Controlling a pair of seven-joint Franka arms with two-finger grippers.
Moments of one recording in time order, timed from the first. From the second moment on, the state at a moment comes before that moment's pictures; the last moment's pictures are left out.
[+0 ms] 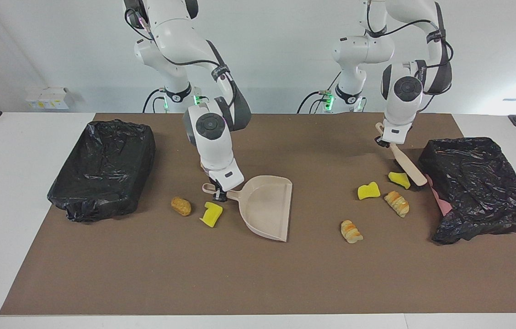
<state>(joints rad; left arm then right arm) -0.03 -0.21 -0.05 -2.50 0.30 2.10 -0.55 0.41 0.41 -0.02 -1.75 0.02 2.14 -0.99</state>
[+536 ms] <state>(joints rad) -0.06 -0.07 -0.07 -2.34 0.04 2.16 -0.39 0.43 0.42 -0.01 -1.75 -0.15 2.14 -0.99</state>
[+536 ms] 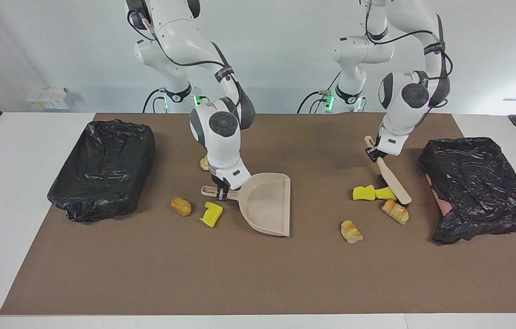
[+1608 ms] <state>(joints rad) -0.46 0.00 -0.08 -2.29 -0.23 2.32 -0.44 0.44 0.42 0.00 -1.72 -0.39 2.01 -1.03</state>
